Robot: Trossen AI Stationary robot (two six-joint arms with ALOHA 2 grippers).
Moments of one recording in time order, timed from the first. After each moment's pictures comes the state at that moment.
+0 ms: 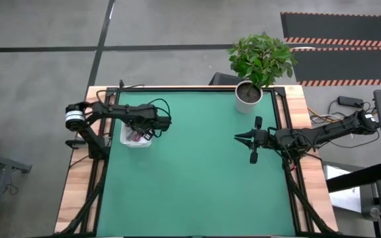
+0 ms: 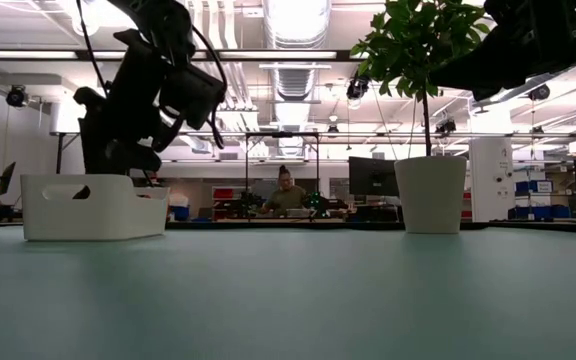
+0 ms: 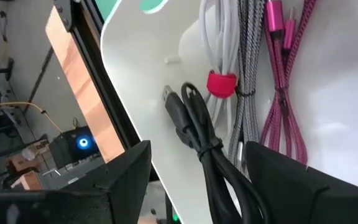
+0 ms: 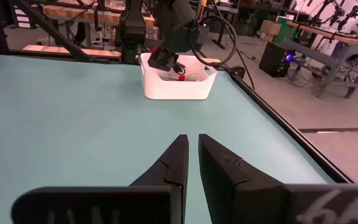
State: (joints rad) left arm 0.26 1.65 1.09 -1.43 -0.47 -0.88; right arm 0.20 0.70 0.29 0.21 0.39 -0.06
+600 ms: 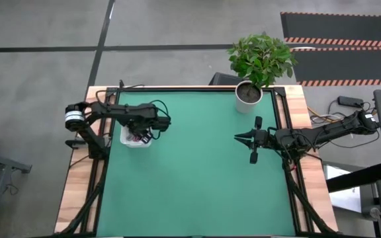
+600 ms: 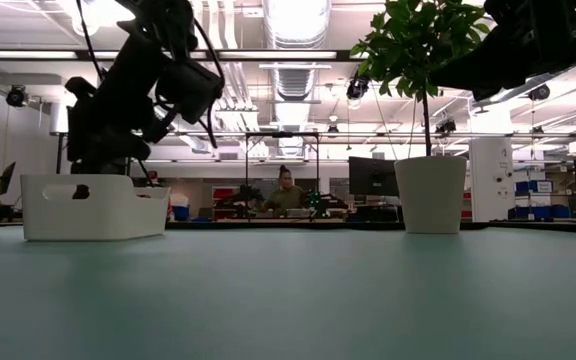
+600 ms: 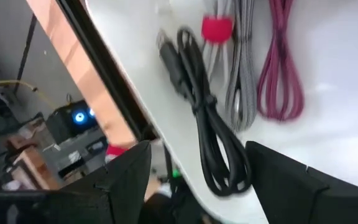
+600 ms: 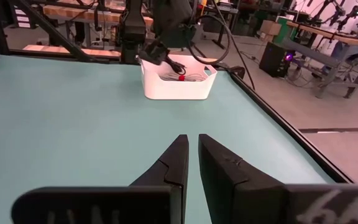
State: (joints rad) left arm 0.25 1.65 1.13 -1.54 -0.33 -0.87; right arm 0.20 0.70 0.29 0.21 0.39 -0.06
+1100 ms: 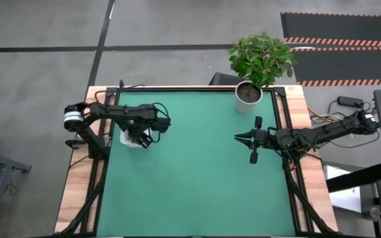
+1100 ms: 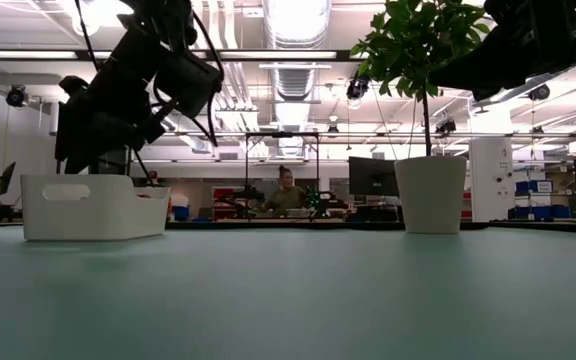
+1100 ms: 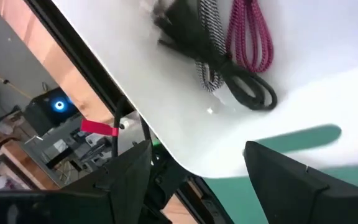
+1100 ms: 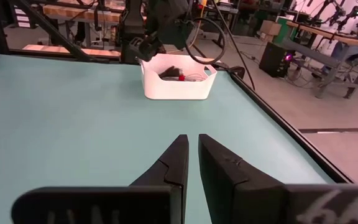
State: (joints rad) left arm 0.22 1.64 1.14 -1.57 -0.17 -0.82; right arm 0.20 0.70 0.29 0.21 0.39 -0.06
